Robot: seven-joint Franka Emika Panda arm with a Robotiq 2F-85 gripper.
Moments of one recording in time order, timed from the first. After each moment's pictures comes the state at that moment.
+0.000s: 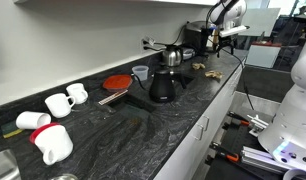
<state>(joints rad) -0.38 0.17 -0.41 -2.03 -0.19 2.10 0.17</state>
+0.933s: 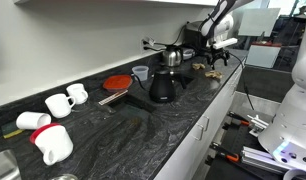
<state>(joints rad) -0.36 0.31 -0.35 -2.03 -0.16 2.08 0.07</state>
